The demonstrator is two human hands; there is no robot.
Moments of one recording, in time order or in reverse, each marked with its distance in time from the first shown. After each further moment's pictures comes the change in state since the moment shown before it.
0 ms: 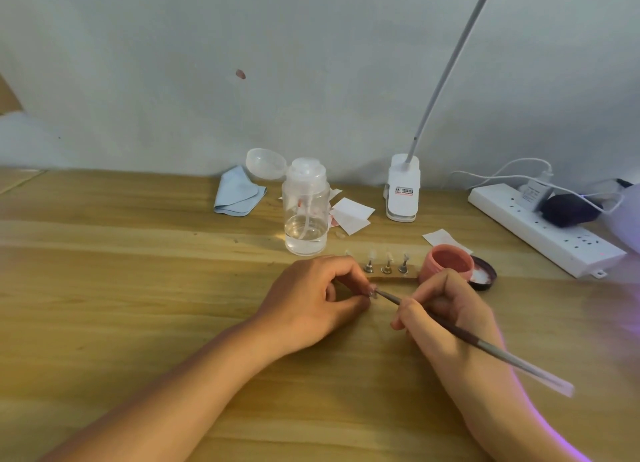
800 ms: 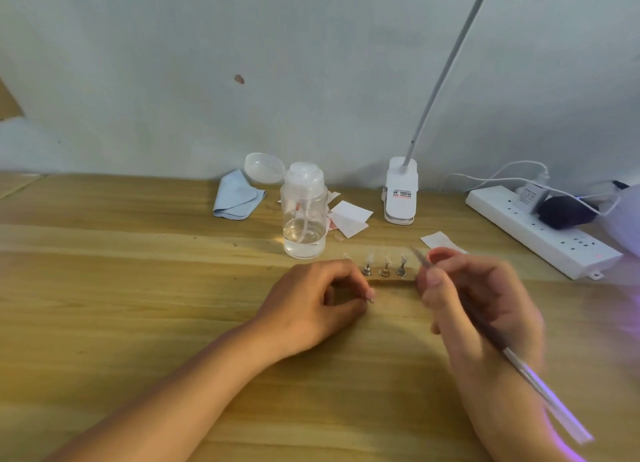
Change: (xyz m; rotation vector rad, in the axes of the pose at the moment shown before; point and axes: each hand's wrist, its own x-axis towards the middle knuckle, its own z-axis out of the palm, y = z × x) left_hand 0.001 -0.002 0.000 0.019 -0.019 -0.001; right_hand -0.002 -0.011 0.000 0.136 0.250 -0.300
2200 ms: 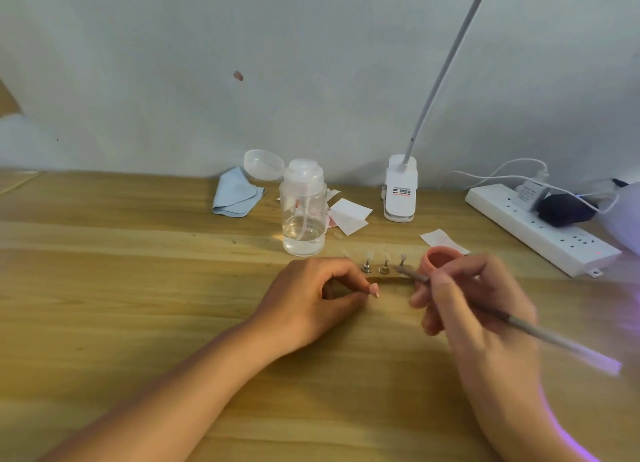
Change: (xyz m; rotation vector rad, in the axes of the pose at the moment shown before) left_hand 0.001 0.000 0.002 -0.061 0.042 -0.026; right_hand 0.003 0.005 -0.006 0.083 -0.100 0.076
